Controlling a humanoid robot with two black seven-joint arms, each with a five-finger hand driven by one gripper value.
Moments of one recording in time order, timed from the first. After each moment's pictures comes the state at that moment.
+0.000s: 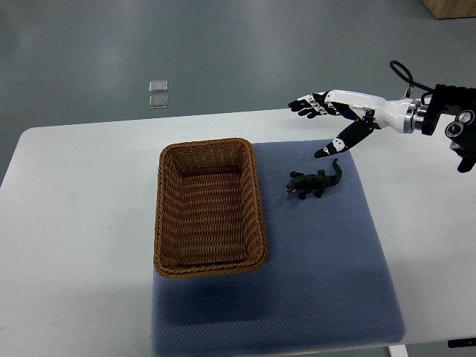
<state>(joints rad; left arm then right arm) 0.00 0.00 -0.05 -0.16 0.06 0.11 0.00 0.95 -0.52 0.48 0.85 -1.23 0.49 0.48</state>
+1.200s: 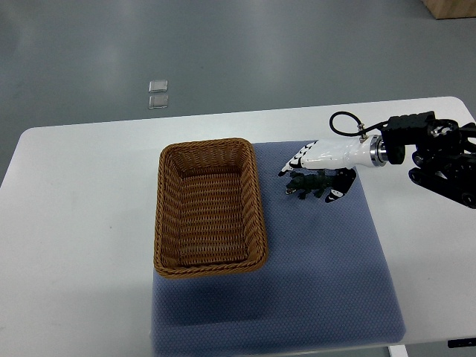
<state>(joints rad) 0.00 0.00 -0.05 -0.16 0.06 0.11 0.00 1.09 -0.45 -0.03 0.86 -1.69 0.06 0.55</state>
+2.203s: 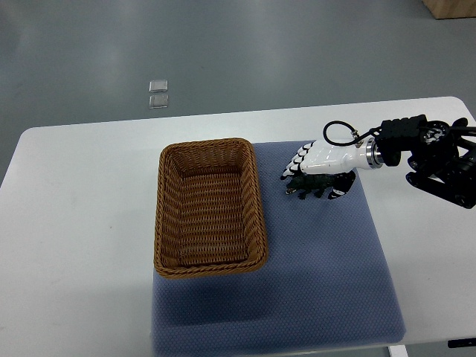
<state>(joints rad) 0.00 0.00 -0.05 -0.16 0.06 0.11 0.00 1.12 -0.41 -0.13 0.79 -1.76 -0.06 0.56</state>
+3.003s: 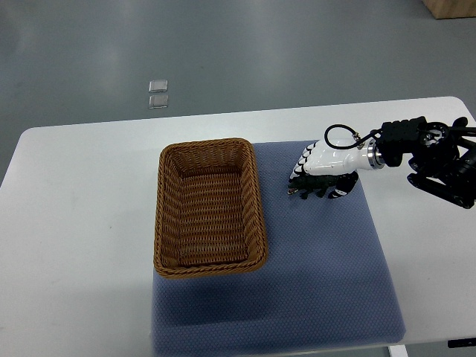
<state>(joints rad) 0.00 0.00 -0.05 -0.16 0.06 0.11 0.00 1.12 -0.38 -0.17 0.73 -1.79 -0.11 0.56</state>
